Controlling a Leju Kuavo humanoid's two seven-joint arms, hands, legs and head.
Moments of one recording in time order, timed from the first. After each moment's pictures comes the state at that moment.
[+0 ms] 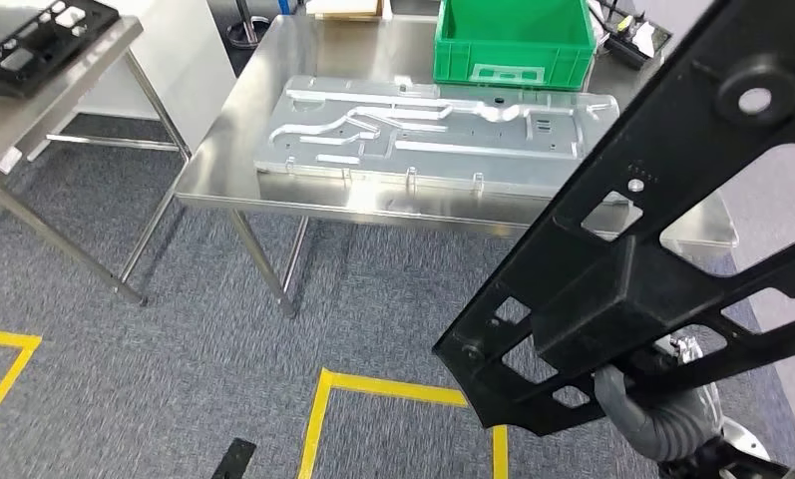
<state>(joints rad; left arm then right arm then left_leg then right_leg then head) -0.11 -0.20 1.07 -0.18 -1.35 0.19 -0.10 -0.01 -0.09 0.08 -1.87 -0.12 0.49 -0.56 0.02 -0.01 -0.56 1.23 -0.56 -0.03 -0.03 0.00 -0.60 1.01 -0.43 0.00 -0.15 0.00</state>
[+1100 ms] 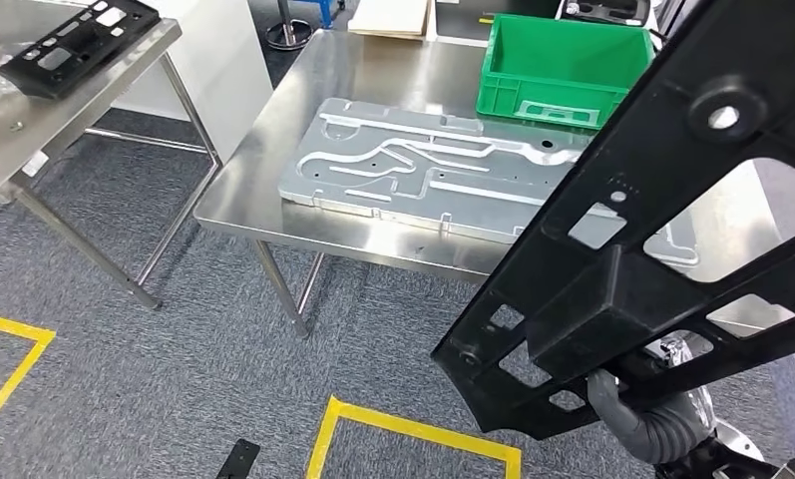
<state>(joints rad) -0.10 -0.21 1.07 -0.18 -1.34 0.21 -0.12 0.00 -0.09 0.08 -1.85 -0.10 0.50 -0.58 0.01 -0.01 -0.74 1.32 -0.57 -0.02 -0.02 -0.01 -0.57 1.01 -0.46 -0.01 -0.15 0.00</state>
